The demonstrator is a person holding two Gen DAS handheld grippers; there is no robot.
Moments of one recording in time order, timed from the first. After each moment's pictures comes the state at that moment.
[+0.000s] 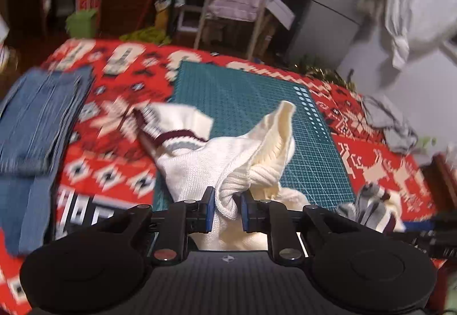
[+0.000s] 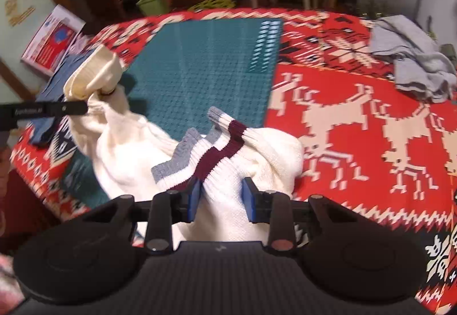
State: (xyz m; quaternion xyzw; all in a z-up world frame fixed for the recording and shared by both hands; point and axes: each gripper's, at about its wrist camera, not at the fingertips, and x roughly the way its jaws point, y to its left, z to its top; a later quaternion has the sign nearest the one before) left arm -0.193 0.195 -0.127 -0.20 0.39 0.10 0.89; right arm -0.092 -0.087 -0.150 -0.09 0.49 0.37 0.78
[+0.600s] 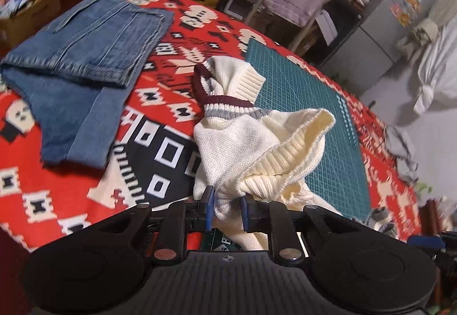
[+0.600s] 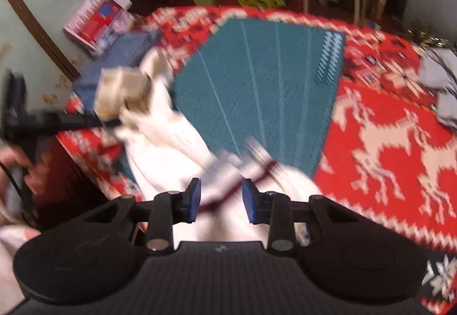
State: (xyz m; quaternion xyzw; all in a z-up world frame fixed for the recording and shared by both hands) left arm -0.264 0.243 -0.159 -0.32 0.39 0.15 0.85; right arm -0.113 -0.047 -0.106 -0.10 0.47 0.45 0.75
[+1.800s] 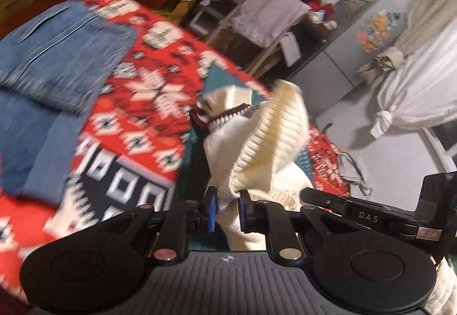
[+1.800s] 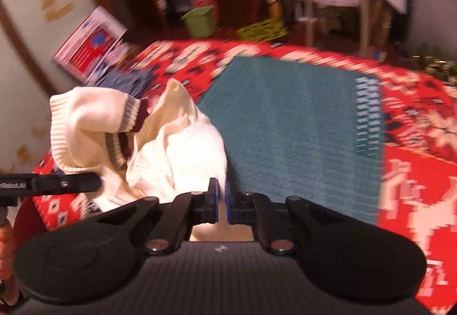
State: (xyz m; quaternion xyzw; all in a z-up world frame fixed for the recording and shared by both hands) left arm -0.235 0.251 -0.139 -0.35 0.32 0.07 0.88; right arm -0.061 0.044 -0.143 -0.07 0.42 0.41 0.81
